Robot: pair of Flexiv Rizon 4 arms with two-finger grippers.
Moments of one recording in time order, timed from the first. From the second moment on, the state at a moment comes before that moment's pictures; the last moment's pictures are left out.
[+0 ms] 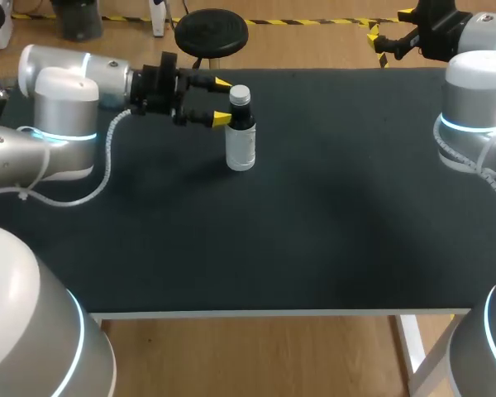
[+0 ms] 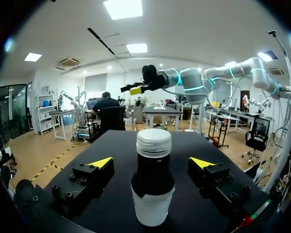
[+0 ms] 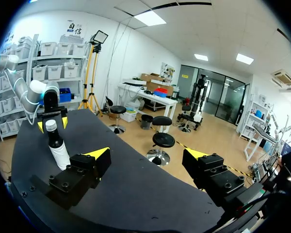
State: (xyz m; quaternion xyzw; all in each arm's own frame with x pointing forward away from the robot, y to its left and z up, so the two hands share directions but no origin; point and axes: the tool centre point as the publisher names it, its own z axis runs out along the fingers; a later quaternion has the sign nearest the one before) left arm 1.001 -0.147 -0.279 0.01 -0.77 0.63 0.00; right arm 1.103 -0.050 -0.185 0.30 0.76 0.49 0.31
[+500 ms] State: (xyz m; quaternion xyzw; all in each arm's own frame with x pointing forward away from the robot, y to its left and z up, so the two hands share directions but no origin) left arm 0.996 -0.161 -0.282 -0.01 -0.78 0.63 0.01; right arm 1.103 -0.050 -0.185 0.30 0.76 0.49 0.31
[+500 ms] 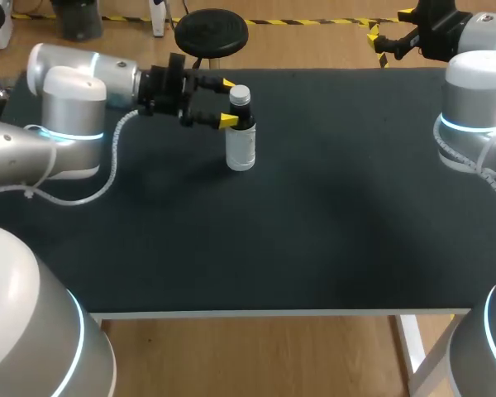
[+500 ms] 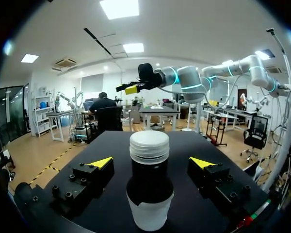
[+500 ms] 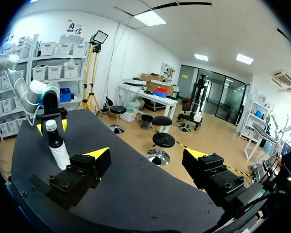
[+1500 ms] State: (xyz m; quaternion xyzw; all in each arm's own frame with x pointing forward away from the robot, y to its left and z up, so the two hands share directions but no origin) left arm 0.994 -0.173 -0.288 -0.01 -0.78 0.63 0.03; right arm 1.103 -0.050 -0.185 0.30 0.76 0.49 0.31
